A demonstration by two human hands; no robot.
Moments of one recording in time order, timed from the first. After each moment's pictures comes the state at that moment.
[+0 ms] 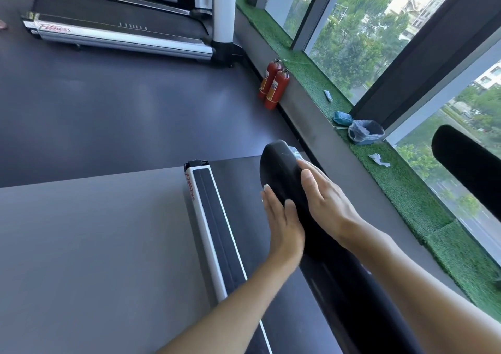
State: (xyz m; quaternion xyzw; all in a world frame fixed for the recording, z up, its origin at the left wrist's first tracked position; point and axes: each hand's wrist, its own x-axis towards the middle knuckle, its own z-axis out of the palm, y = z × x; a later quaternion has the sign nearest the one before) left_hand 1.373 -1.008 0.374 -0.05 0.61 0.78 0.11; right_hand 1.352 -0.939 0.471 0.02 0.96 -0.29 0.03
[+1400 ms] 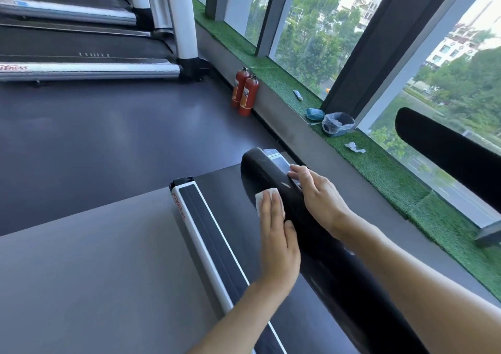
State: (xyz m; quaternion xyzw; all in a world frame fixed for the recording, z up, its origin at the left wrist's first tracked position) left_hand 1.405 -1.024 0.377 0.12 0.72 0.67 -0.06; right_hand 1.369 -0.941 0.490 0.12 0.92 -0.37 -0.02
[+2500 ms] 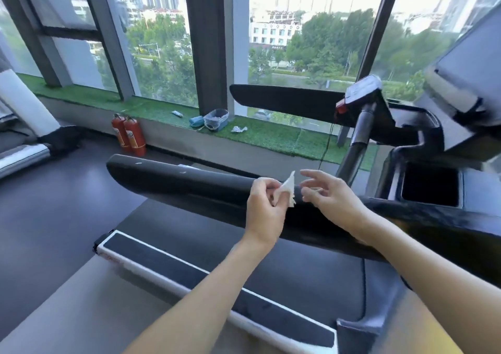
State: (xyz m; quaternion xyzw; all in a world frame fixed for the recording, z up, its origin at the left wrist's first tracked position) left_hand 1.682 -0.971 0.491 0.36 0.63 0.68 0.15; right_hand 1.797 -0.868 0.538 0.31 0.82 -0.43 -0.22
